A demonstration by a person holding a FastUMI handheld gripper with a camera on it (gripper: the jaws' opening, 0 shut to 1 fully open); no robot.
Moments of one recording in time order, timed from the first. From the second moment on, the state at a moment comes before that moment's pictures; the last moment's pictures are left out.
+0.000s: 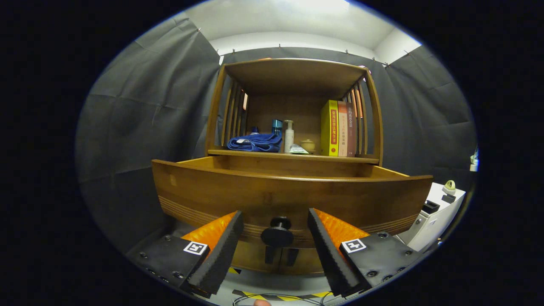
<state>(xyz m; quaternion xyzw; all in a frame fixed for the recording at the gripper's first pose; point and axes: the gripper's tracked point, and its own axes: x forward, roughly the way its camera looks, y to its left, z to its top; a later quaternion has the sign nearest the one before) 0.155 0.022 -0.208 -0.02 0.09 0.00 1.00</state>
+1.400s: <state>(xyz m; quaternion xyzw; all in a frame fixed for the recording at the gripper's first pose) 0.265 -0.010 -0.215 -0.03 0.15 -0.07 0.99</state>
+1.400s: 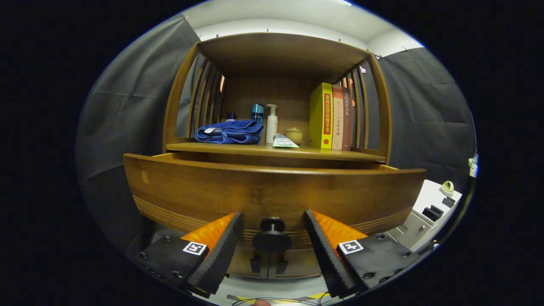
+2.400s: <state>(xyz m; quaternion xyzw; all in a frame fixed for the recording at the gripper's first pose) 0.363 -0.021 -0.222 -0.01 0.12 -0.07 0.99</state>
